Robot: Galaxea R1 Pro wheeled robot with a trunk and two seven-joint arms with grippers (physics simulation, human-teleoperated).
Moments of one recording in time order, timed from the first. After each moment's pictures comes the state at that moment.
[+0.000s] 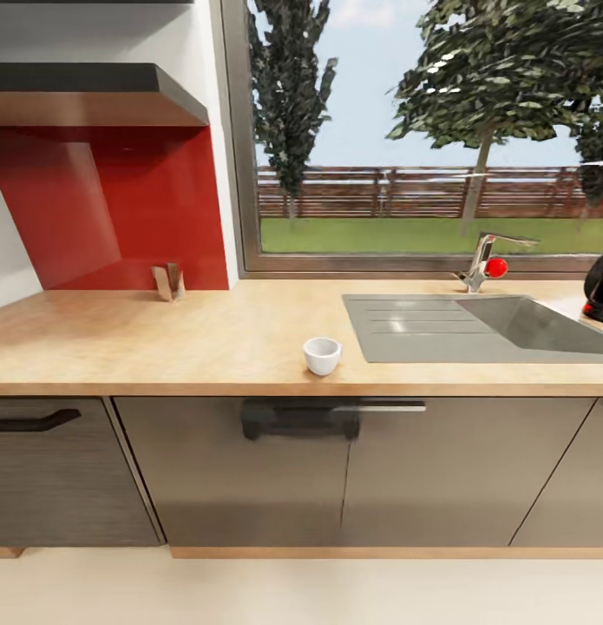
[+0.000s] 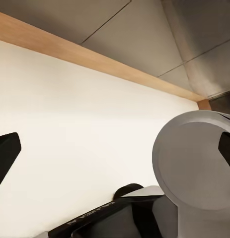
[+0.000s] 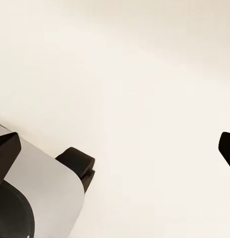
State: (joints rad) left arm 0.05 0.24 0.26 -0.40 0.31 -0.18 -1.25; right arm -0.02 -0.38 0.40 -0.37 -0.19 -0.33 0.43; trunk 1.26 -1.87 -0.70
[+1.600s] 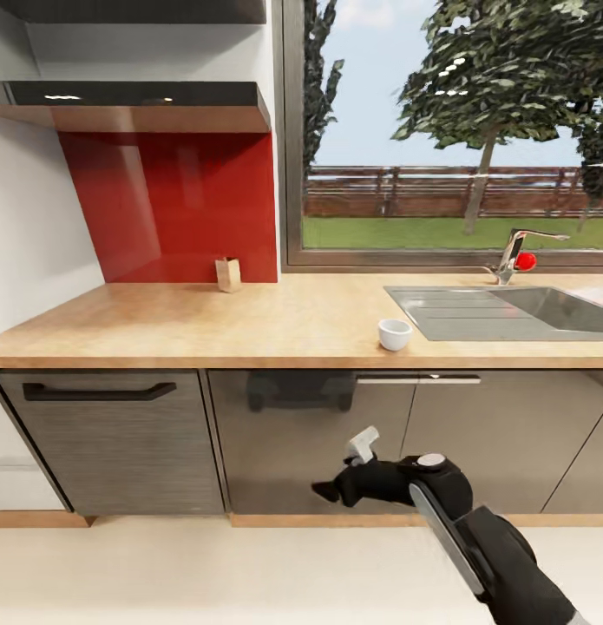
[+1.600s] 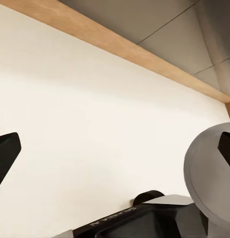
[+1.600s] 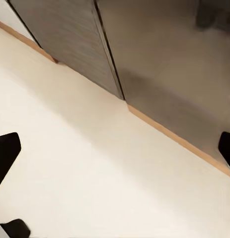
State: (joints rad) left arm 0.05 0.24 0.28 -0.40 0.31 -0.17 -1.15; right arm -0.42 -0.16 0.40 -1.53 -0.21 0.90 0.45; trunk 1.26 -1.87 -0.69
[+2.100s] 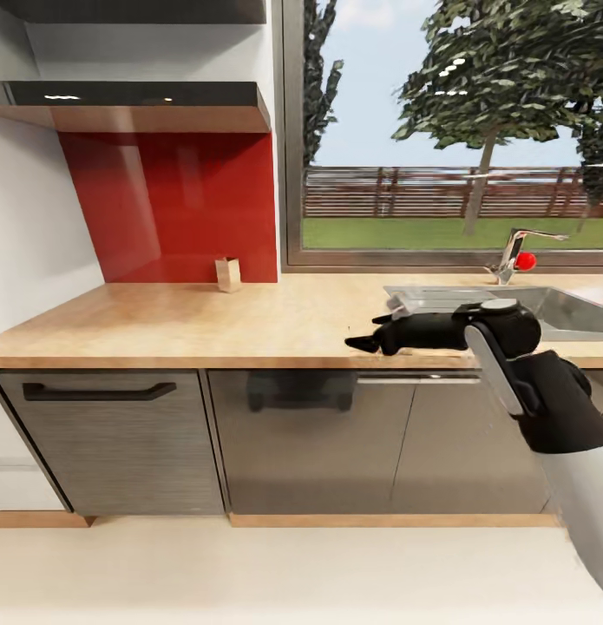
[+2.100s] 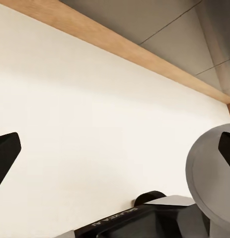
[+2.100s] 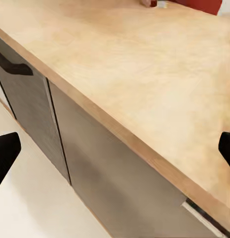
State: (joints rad) left arm 0.05 0.24 0.29 -0.41 0.31 -0.17 -1.15; right arm -0.98 -0.32 0.32 -1.53 -0.25 1.01 0.69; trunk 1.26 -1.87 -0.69
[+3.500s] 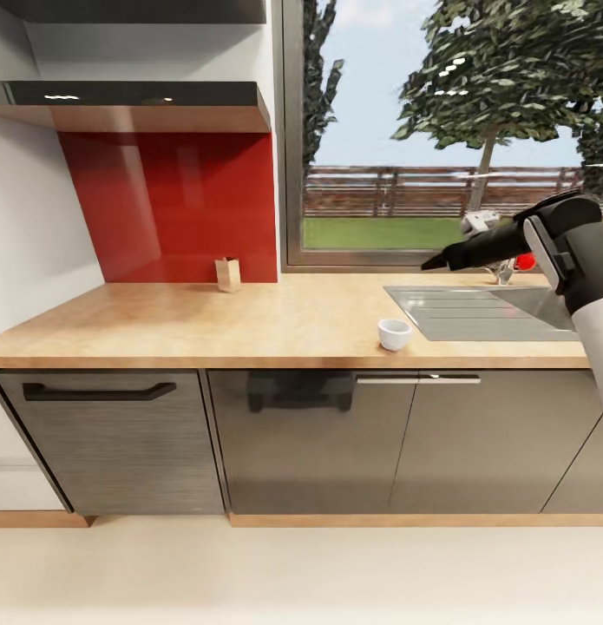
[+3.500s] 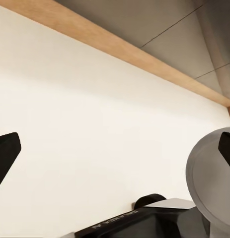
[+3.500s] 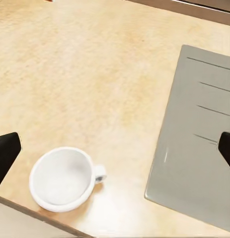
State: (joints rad) left arm 0.05 0.24 0.30 -0.41 0.31 -0.17 -1.15; right arm -1.55 -0.39 0.35 -0.79 0.00 1.01 0.75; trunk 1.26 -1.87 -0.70
